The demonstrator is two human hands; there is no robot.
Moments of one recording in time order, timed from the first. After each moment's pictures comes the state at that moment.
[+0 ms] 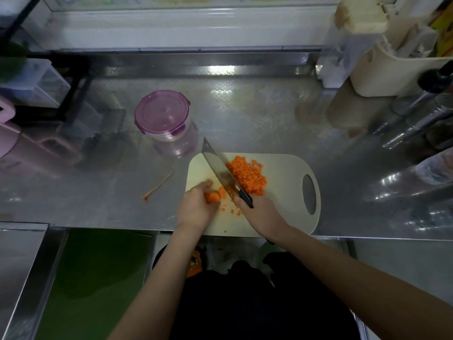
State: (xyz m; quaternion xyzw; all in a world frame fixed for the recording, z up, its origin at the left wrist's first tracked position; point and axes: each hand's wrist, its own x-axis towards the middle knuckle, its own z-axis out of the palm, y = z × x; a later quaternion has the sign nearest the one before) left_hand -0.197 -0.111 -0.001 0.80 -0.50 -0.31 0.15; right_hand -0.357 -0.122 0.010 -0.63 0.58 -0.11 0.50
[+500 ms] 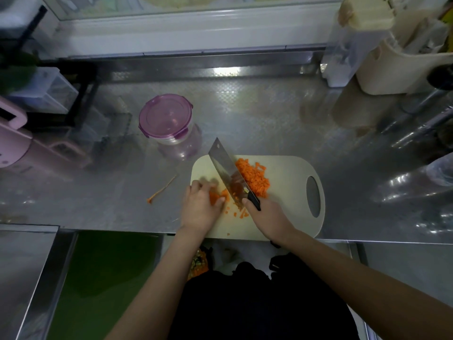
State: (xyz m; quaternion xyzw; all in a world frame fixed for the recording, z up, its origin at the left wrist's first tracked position) left_hand -0.199 -0.113 0.001 0.79 -0.55 -0.23 0.11; right_hand -0.367 -0.127 0.004 -0.61 0.59 -0.10 0.51
